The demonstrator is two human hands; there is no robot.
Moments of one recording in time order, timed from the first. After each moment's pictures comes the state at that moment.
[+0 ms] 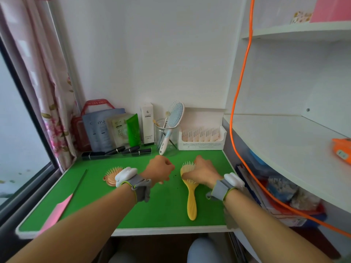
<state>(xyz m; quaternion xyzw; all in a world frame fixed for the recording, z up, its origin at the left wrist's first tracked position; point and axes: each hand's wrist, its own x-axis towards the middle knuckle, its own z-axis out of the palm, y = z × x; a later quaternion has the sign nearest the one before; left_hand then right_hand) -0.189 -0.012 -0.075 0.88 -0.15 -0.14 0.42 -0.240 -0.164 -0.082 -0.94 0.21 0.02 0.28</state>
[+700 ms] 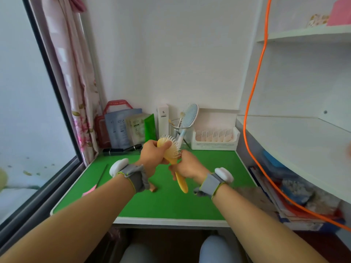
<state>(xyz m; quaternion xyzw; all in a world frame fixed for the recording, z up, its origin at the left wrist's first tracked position) -0.188 0.035 -0.043 0.75 -0.02 -0.03 0.66 -0.230 -0.081 -0.059 -0.88 0.07 0.00 0.46</state>
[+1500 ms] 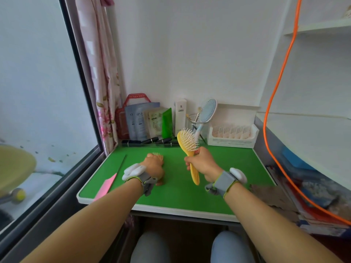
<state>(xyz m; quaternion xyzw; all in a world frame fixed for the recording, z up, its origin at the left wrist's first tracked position) -0.179 0.094 -0.092 0.99 -0.04 -0.08 0.09 -0.223 -0.068 -0.081 -0.81 0.12 -0.05 0.57</state>
